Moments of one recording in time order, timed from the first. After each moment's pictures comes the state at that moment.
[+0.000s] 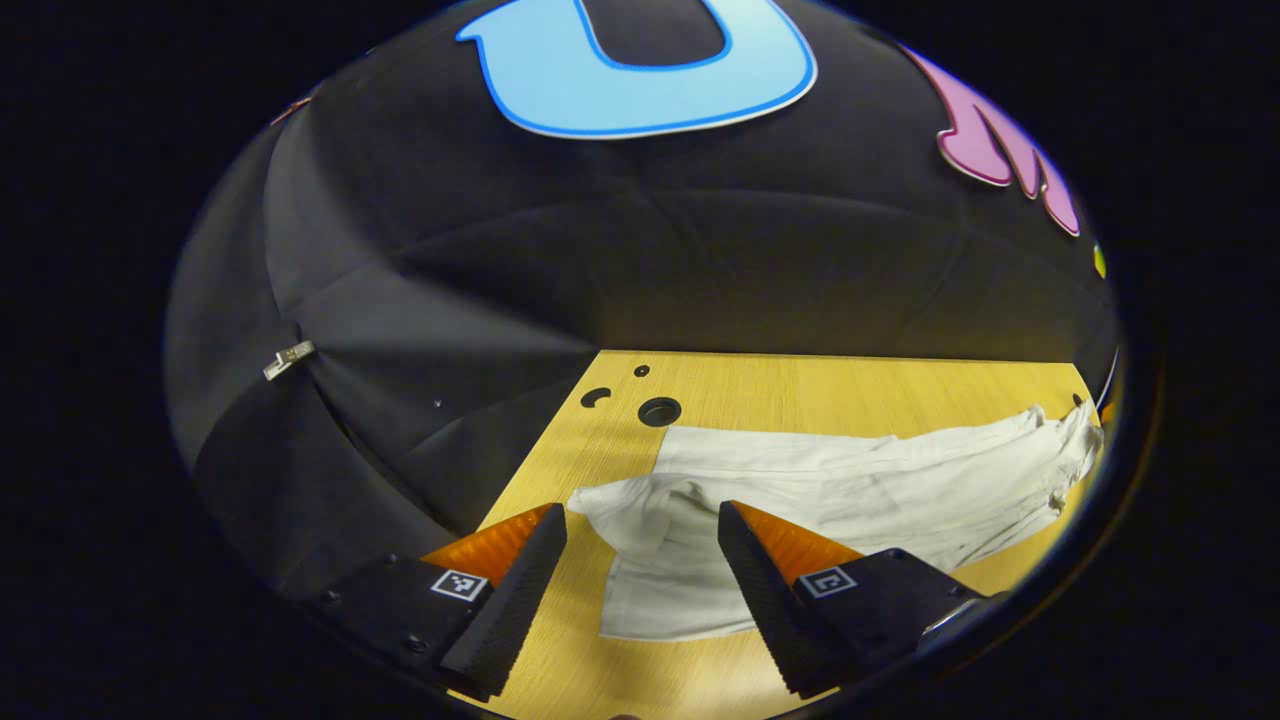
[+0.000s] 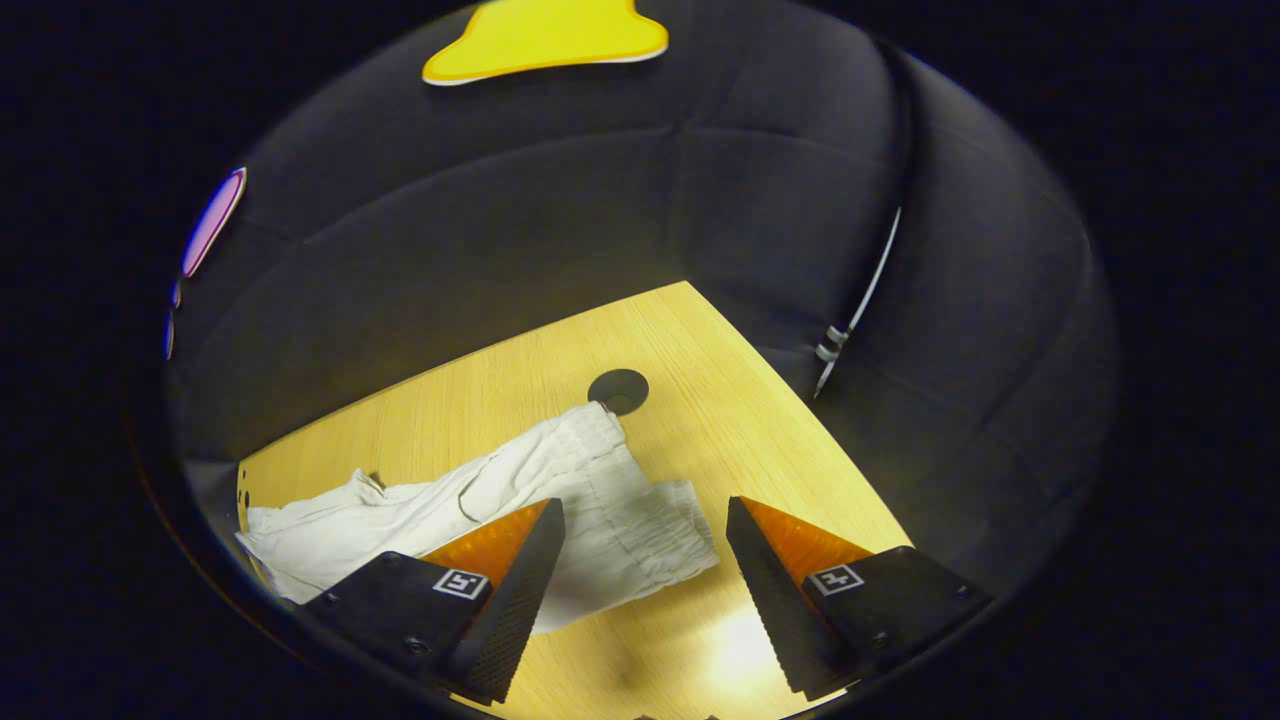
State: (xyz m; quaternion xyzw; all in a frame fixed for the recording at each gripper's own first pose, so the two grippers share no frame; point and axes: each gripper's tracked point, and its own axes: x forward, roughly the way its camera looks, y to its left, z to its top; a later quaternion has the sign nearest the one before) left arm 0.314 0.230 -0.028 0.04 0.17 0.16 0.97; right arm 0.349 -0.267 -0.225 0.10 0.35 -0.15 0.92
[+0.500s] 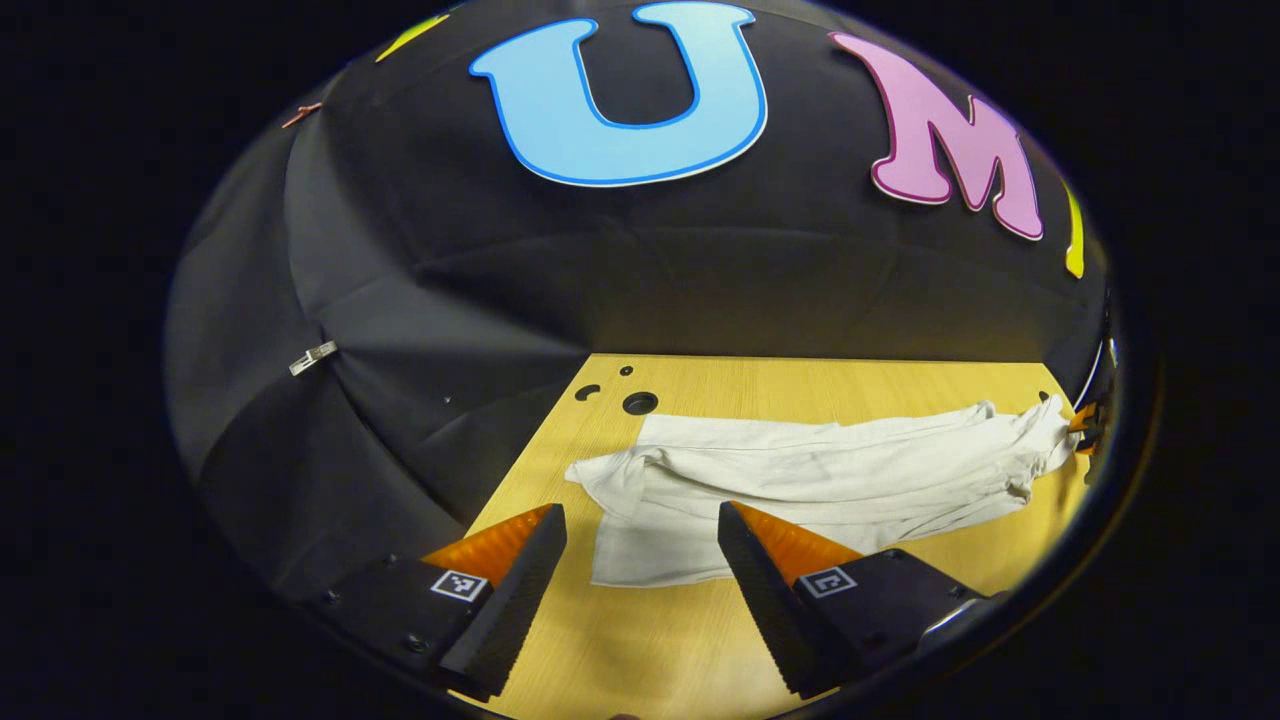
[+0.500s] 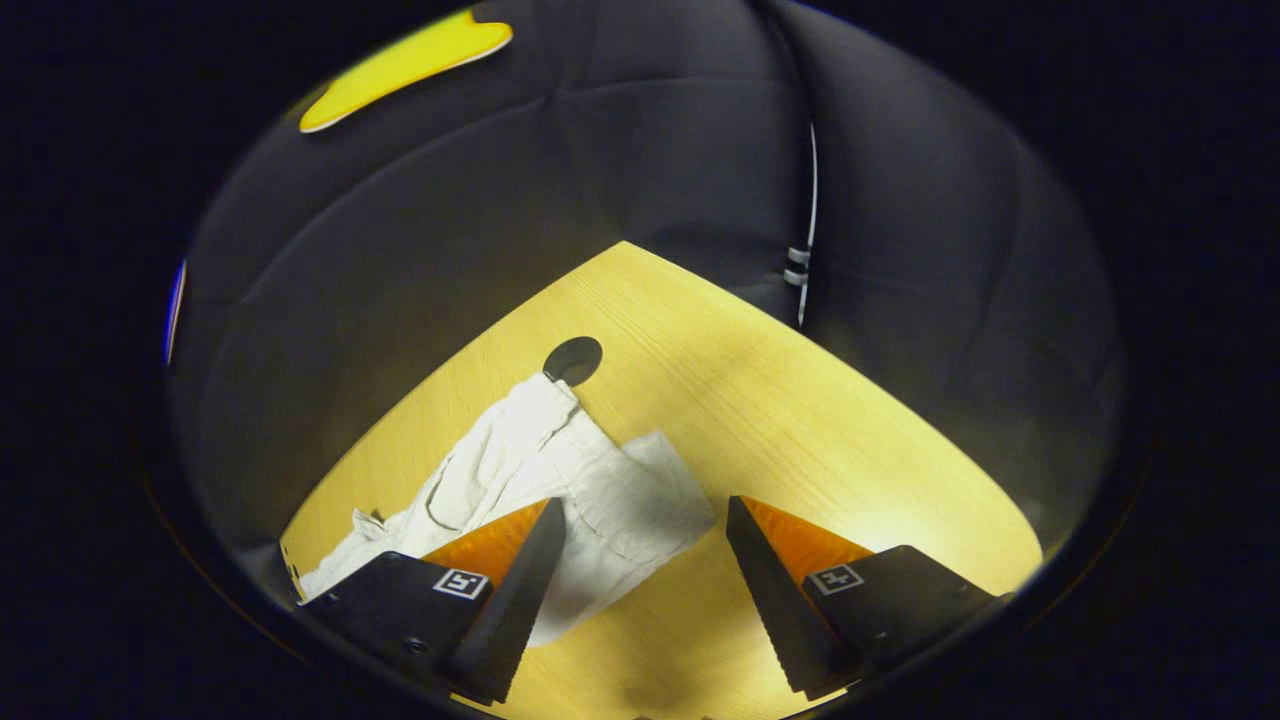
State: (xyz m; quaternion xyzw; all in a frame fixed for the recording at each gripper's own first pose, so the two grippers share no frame) left arm 0.248 0.193 -0.015 0.03 0.16 0.15 0.98; right arm 0.339 -0.270 -0.268 0.22 0.35 -0.20 0.89
